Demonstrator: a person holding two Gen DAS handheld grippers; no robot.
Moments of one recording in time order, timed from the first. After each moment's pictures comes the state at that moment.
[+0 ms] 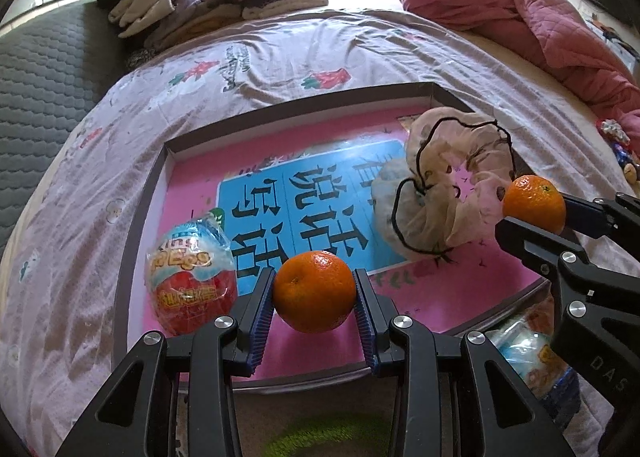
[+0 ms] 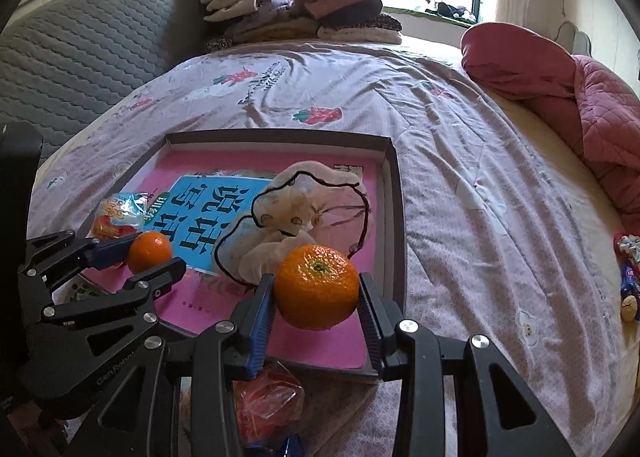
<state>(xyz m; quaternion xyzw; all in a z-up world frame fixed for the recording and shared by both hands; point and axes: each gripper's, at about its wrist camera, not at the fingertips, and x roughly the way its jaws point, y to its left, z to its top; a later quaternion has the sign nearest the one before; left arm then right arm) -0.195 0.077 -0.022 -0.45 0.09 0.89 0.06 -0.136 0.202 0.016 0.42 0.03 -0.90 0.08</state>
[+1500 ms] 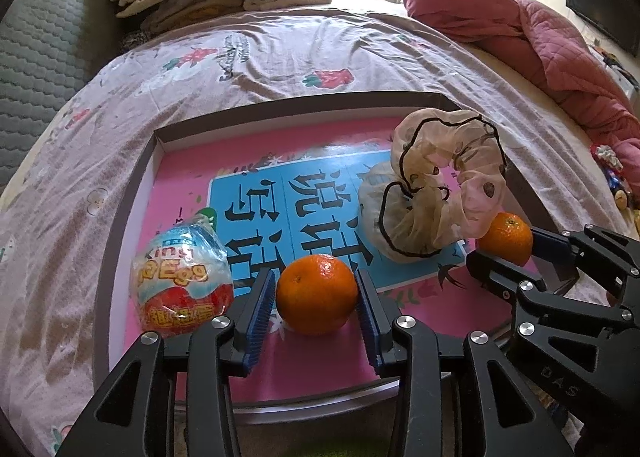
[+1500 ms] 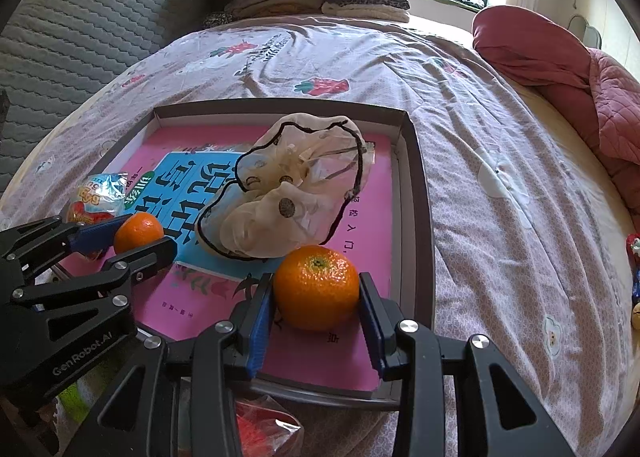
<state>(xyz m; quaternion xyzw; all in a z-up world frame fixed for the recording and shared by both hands) -0.211 0.063 -0.025 -0.46 0.05 0.88 0.08 -0.158 0.192 -0.005 0.46 0.04 -0.88 0.08</state>
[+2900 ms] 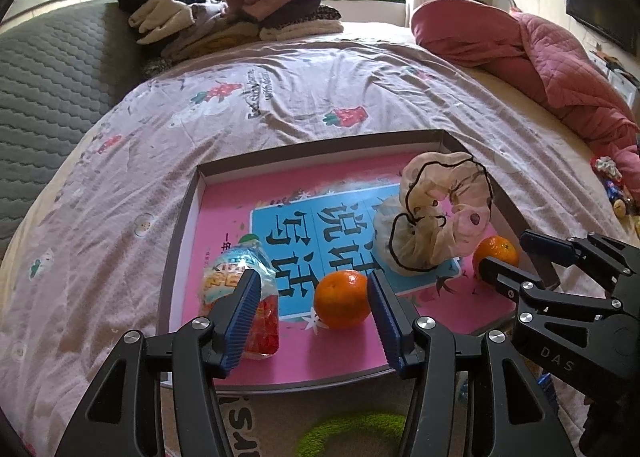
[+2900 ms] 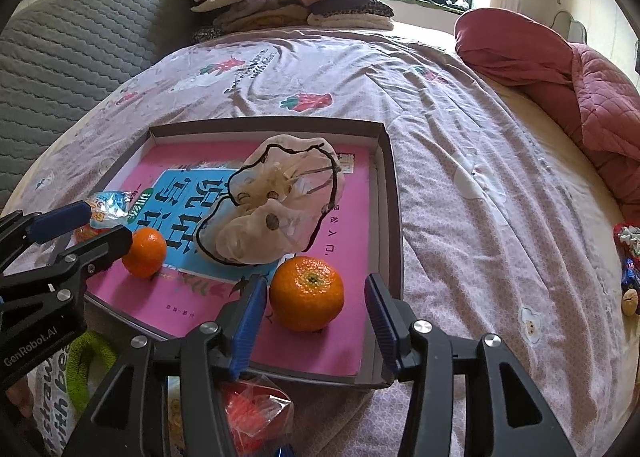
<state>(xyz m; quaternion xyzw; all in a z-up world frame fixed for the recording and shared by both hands) -0.187 0.052 0.015 -0.41 0.06 0.91 0.06 -0.147 0.204 0.010 0.44 0.02 -0.90 0.07</state>
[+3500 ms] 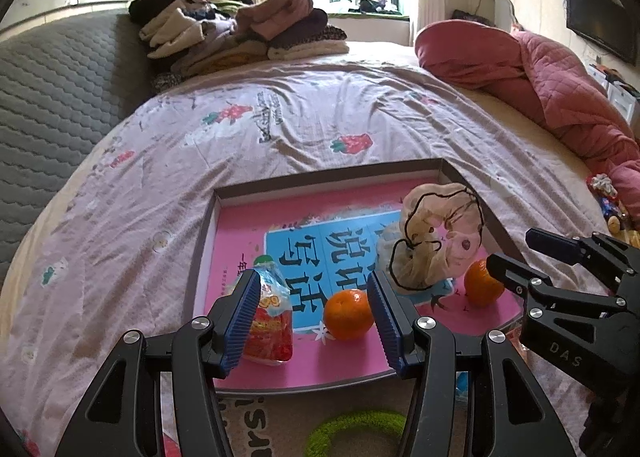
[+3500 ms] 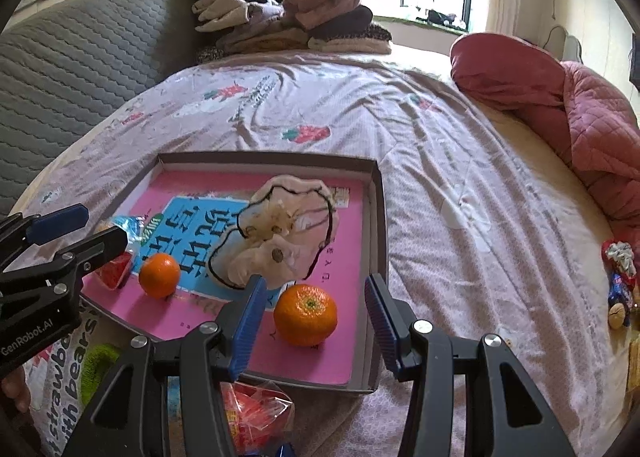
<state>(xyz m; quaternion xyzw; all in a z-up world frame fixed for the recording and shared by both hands) -0.176 0.047 0.042 -0.38 0.05 0.92 0.05 -0.137 0.205 0.041 0.39 0.03 -0.92 0.07</state>
